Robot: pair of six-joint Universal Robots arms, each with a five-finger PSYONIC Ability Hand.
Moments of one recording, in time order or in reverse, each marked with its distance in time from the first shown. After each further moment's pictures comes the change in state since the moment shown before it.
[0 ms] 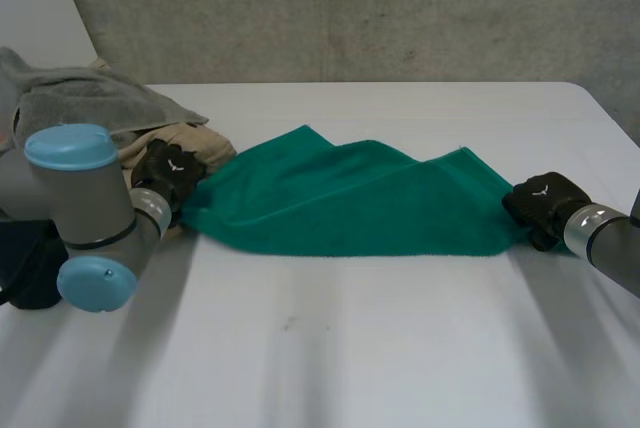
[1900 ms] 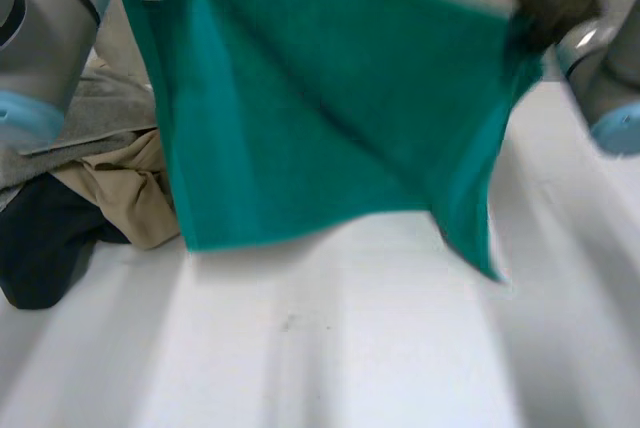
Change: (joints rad) left arm -0.077 0.281 0.524 -0.061 0.093 -0.249; right arm 0.153 0.261 -1.078 0.113 0.215 0.433; left_hand 0.634 0.672 0.656 0.676 0.638; right_hand 0.014 -0.004 -0.002 -0.002 -0.010
